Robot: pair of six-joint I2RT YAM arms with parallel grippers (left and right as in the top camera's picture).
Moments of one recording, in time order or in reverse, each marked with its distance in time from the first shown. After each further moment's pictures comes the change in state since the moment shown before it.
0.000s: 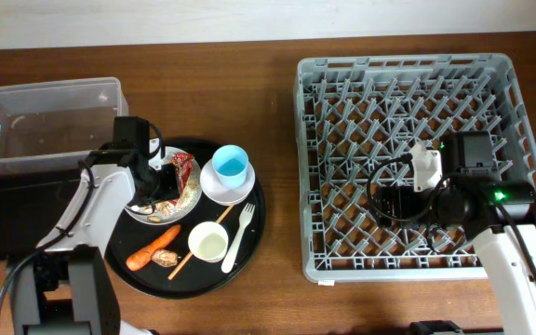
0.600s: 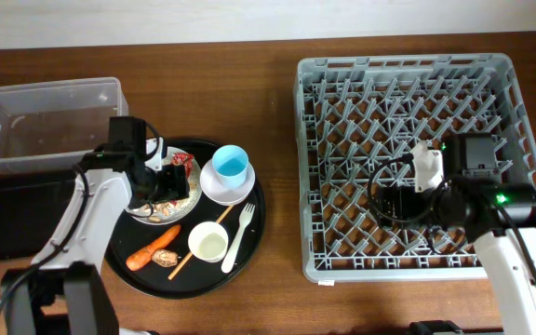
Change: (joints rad) left arm 0.000 -0.057 0.000 -0.045 0.060 0.035; right arm 0.000 -0.007 0.000 0.002 0.000 0.000
